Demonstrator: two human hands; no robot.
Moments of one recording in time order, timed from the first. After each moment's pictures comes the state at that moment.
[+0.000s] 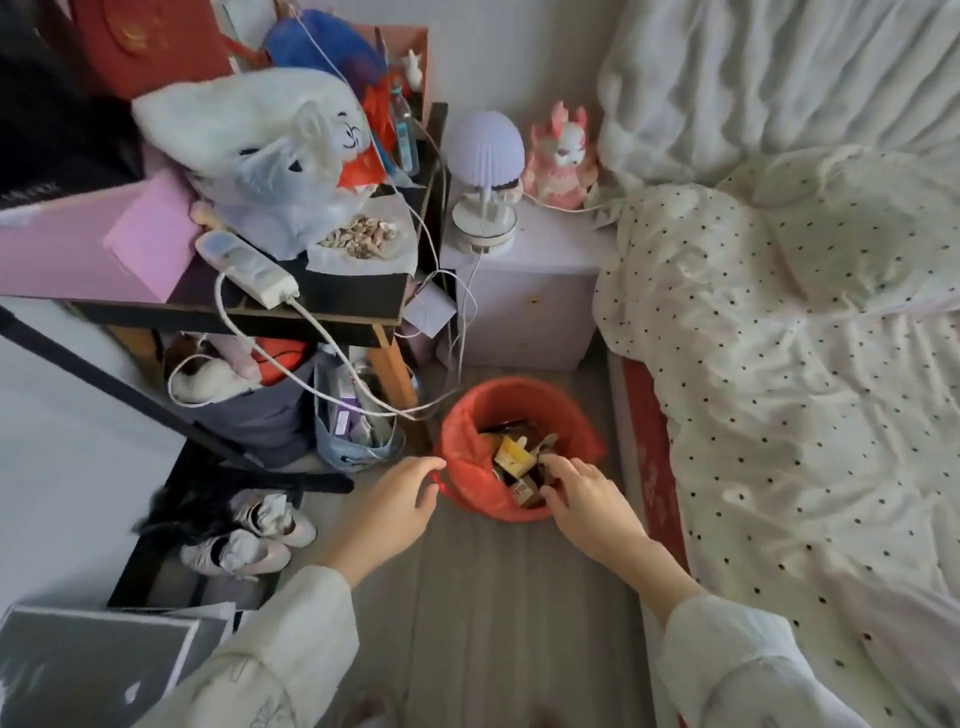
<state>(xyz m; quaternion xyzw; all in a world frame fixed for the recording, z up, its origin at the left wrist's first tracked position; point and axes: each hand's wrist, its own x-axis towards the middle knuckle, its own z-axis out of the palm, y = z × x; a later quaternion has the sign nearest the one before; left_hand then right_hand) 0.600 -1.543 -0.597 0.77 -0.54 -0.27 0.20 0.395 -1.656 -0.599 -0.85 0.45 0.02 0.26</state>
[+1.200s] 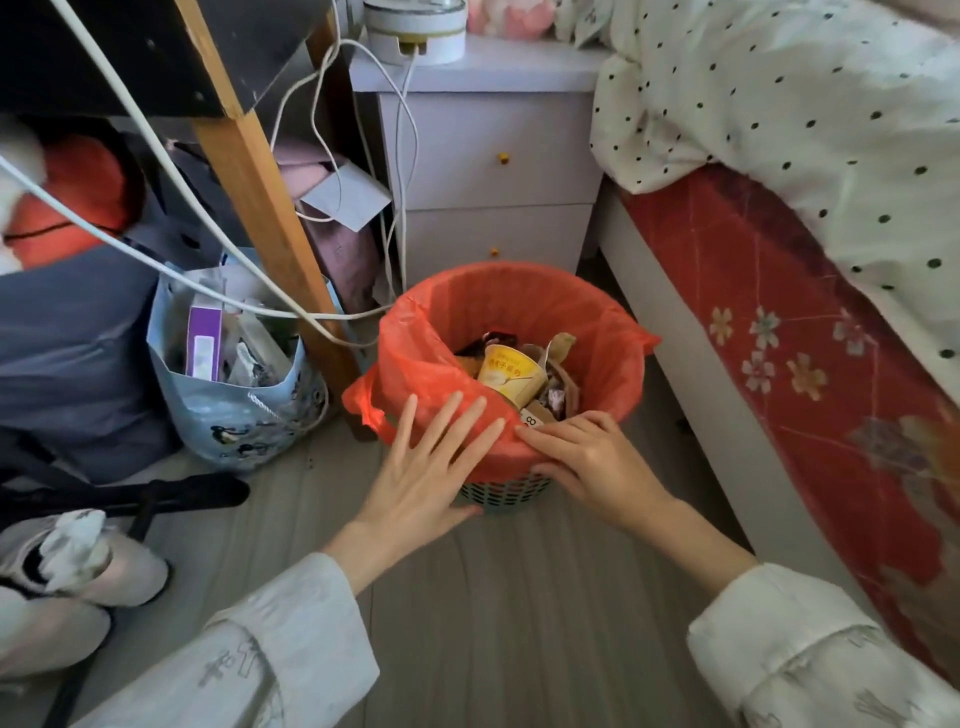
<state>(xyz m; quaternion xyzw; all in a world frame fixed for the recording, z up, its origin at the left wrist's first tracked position) 0.593 -1.603 -0.979 0.61 -0.78 0.13 0.03 0.389 -1.686 -0.956 -0.95 0.28 -0.15 0.03</state>
